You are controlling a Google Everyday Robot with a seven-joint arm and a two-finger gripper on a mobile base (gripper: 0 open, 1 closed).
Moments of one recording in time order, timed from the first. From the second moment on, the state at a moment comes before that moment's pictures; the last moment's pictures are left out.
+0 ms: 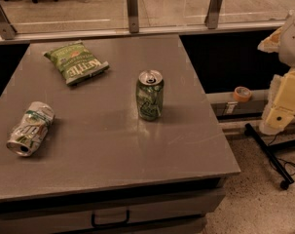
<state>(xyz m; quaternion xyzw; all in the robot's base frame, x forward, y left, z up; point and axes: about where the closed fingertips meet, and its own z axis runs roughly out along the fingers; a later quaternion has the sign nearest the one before) 0.438 -0.217 0.976 -0.60 0.78 -0.03 0.16</state>
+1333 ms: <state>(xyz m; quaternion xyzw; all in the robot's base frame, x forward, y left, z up) 0.488 -0.168 0.932 -0.61 0.72 0.11 0.31</state>
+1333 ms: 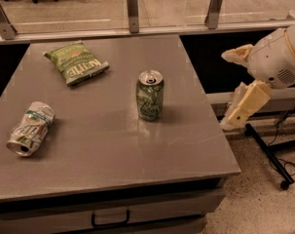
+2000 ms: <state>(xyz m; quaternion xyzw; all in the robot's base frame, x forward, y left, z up) 0.490 -0.153 0.921 -0.61 0.70 0.15 0.33</state>
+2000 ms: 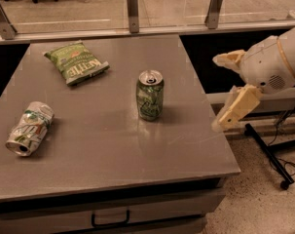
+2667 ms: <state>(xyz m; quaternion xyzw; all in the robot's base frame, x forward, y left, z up) 0.501 -0.094 0.897 -0.60 0.64 0.27 0.39</state>
